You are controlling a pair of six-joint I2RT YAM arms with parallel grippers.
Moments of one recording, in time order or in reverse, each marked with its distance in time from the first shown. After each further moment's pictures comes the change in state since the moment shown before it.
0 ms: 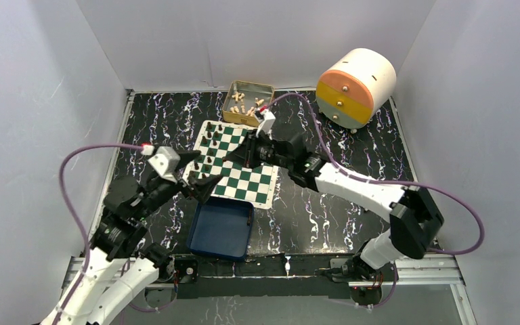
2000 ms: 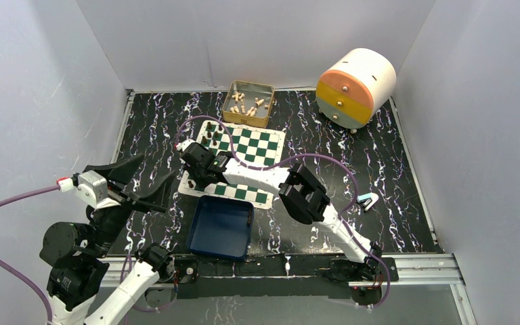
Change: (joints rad) left arm 0.000 -0.249 0.243 -0.214 -0.341 -0.043; right arm 0.229 0.980 1.049 -0.740 0.333 -0.391
